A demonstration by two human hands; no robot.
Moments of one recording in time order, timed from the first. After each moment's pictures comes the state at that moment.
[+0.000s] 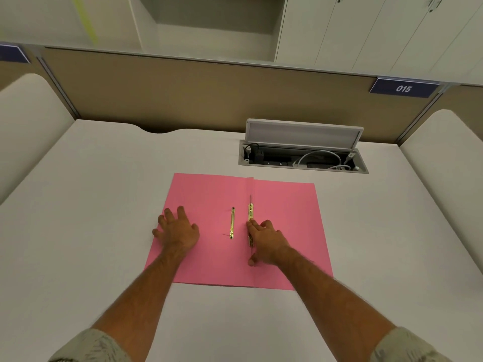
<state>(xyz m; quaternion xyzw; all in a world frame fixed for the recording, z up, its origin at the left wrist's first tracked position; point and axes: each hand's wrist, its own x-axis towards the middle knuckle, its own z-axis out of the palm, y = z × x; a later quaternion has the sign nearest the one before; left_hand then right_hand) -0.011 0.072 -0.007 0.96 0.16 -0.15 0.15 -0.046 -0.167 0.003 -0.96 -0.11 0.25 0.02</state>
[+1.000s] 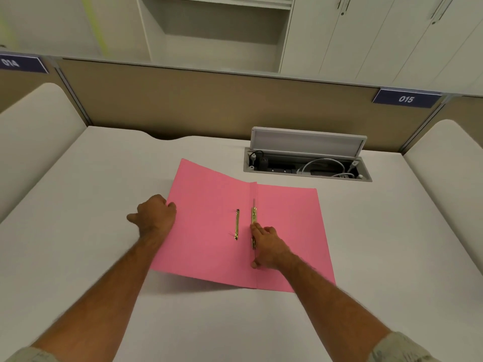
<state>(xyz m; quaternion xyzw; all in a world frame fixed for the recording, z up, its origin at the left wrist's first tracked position) 0.011 0.122 0.055 0.94 0.25 0.02 0.22 -0.045 -0.163 -0.002 -0.96 -0.08 0.24 0.09</state>
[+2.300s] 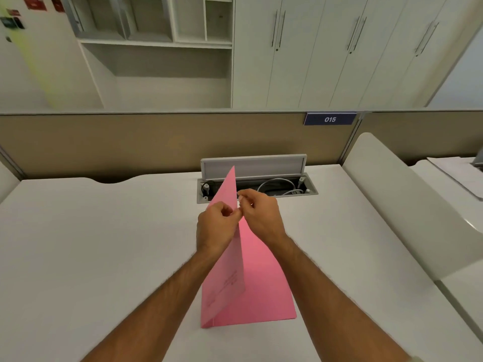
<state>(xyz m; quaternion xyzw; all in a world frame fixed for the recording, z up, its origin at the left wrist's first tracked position) -0.007 -0.118 0.139 0.87 -0.02 0.03 0.49 -0.016 -0.236 0.156 -0.89 0.07 -0.16 0.41</state>
